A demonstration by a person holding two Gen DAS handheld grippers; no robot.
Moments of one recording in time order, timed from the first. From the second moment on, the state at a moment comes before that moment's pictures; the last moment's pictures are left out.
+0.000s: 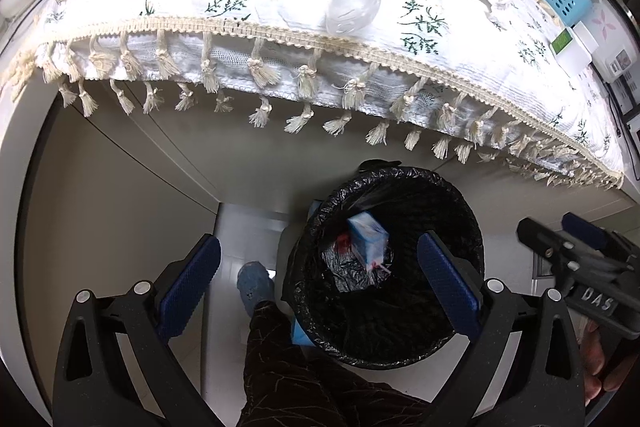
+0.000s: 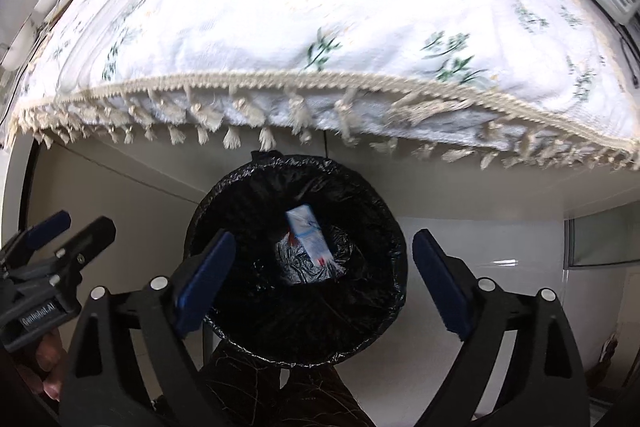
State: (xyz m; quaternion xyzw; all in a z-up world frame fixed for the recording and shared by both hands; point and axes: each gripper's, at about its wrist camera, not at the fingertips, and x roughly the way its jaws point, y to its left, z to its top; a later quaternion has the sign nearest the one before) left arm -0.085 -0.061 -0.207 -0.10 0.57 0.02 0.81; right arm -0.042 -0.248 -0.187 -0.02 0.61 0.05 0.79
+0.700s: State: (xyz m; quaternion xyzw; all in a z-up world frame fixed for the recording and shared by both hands) left arm -0.076 -0.039 -0.118 -0.10 0.54 0.02 0.83; right arm -0.035 -0.273 -0.085 0.00 0.55 0.05 0.84
